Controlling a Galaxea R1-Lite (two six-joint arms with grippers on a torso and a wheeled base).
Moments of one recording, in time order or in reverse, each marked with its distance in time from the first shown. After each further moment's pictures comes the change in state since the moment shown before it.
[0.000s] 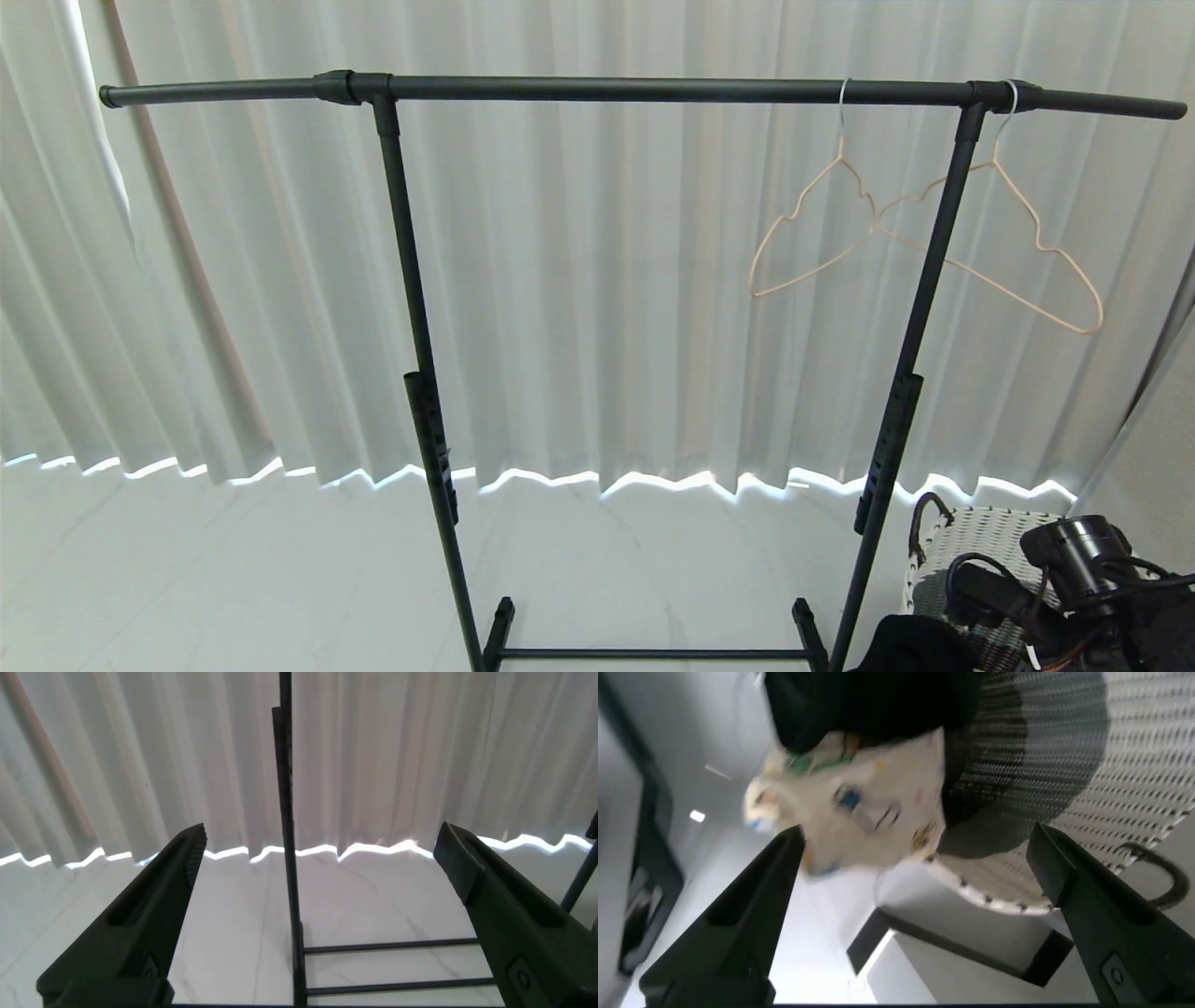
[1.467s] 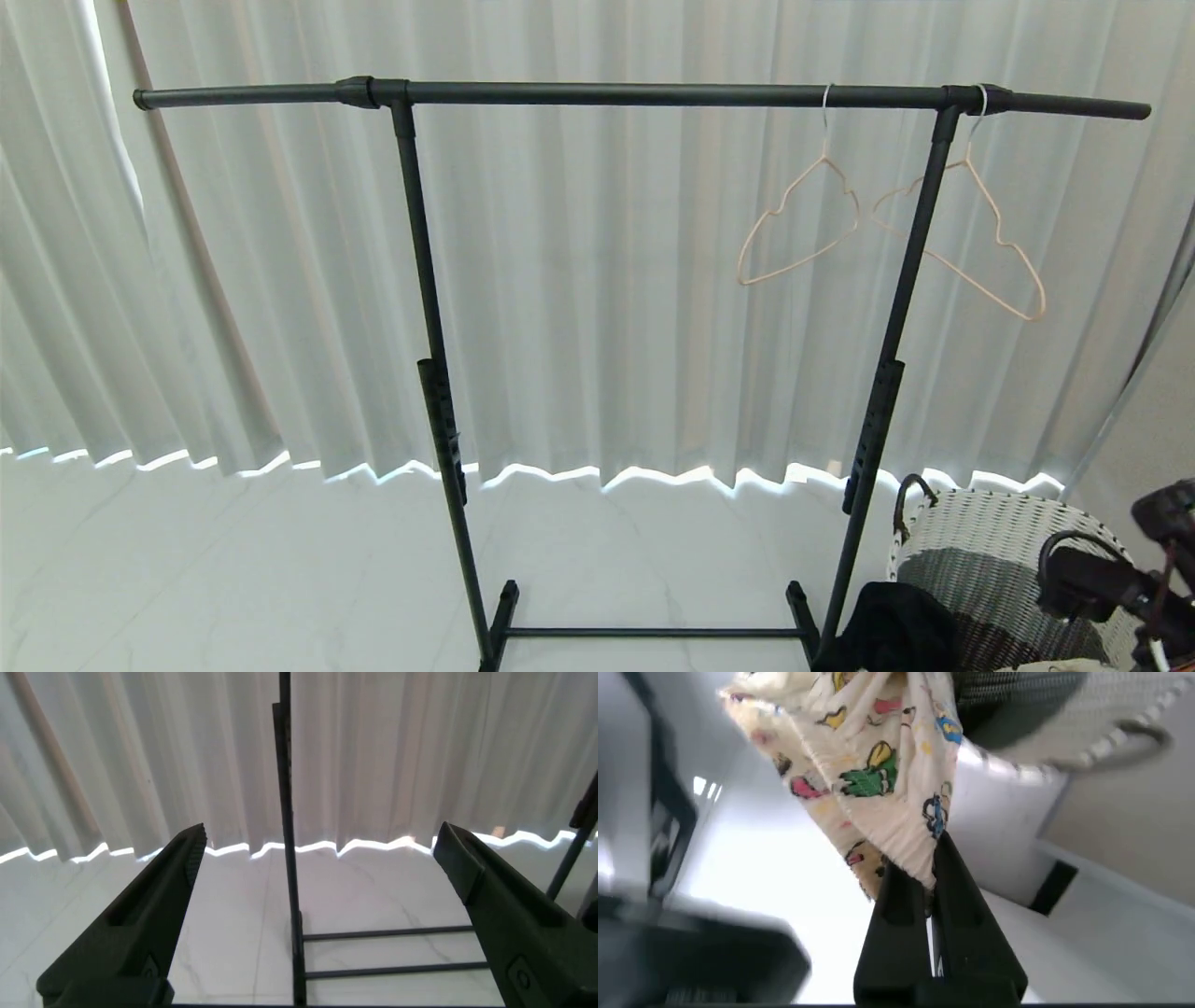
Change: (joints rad) left arm 0.000 0.000 0.000 0.001 -0.001 0.002; right arm -0.015 -0.513 -0.214 0.777 -0.069 0.055
